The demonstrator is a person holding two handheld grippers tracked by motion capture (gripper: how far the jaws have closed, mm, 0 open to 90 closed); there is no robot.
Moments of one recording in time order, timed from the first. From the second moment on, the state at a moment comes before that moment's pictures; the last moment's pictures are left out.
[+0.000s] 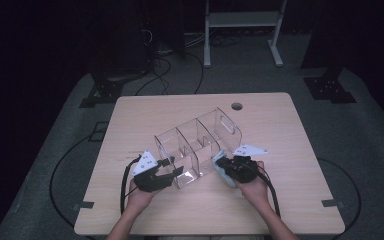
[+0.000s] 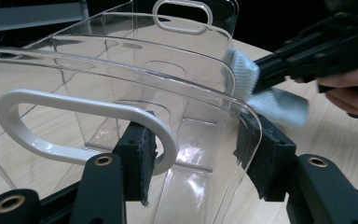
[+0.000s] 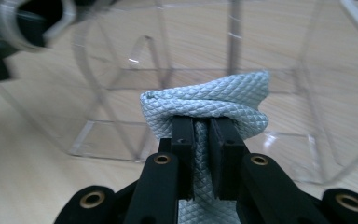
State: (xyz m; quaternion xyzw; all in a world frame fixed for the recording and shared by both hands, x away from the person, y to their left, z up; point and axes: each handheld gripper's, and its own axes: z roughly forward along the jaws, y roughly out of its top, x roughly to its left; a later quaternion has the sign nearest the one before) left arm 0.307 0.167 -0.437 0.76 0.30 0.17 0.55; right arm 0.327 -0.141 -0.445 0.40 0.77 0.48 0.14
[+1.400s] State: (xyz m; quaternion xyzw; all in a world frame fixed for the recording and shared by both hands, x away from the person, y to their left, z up) left arm 0.303 0.161 -0.438 0.76 0.30 0.17 0.55; right arm 0.314 -0.097 -0.477 0.37 0.81 0.44 0.11
